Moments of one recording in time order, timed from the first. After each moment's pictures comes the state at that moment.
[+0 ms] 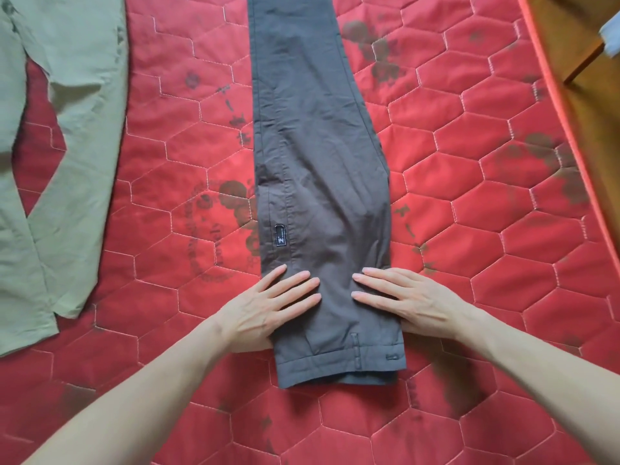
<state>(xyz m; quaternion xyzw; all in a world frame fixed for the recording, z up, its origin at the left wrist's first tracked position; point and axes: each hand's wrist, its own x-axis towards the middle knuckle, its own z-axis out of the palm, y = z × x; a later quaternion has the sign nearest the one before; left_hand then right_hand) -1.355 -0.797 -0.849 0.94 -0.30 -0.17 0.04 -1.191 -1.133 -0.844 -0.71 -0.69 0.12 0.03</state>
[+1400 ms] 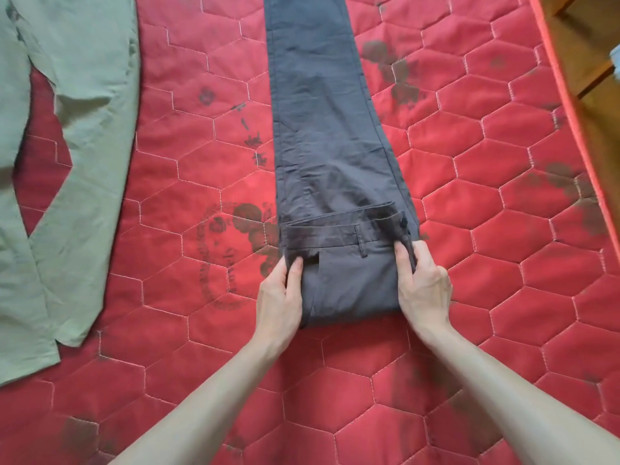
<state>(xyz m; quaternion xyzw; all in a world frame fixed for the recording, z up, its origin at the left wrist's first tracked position) -1.297 -0.831 -0.828 0.74 0.36 0.02 0.57 -1.185 -1.029 -0.821 -0.96 -0.03 0.05 0.29</state>
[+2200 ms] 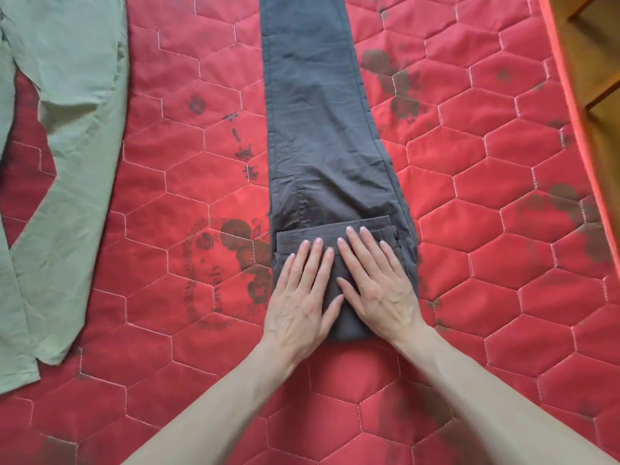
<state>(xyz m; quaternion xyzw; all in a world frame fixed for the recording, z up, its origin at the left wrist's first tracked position) -1.261 -0.850 -0.847 0.99 0.05 -0.02 0.16 -1.157 -1.009 -0.851 -0.90 -0.42 -0.01 0.08</state>
